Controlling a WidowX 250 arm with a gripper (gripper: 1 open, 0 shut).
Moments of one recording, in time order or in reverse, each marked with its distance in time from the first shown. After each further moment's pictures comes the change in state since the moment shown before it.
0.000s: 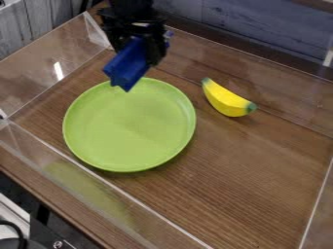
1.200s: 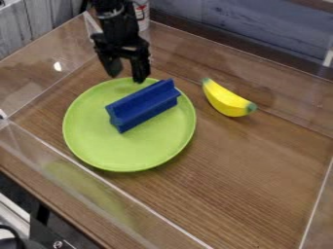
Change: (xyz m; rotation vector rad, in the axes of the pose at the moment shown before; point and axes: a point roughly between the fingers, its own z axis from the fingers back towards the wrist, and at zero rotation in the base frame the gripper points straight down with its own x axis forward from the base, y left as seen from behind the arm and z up) arm 0.014 0.032 -0.056 0.016 0.060 -0.001
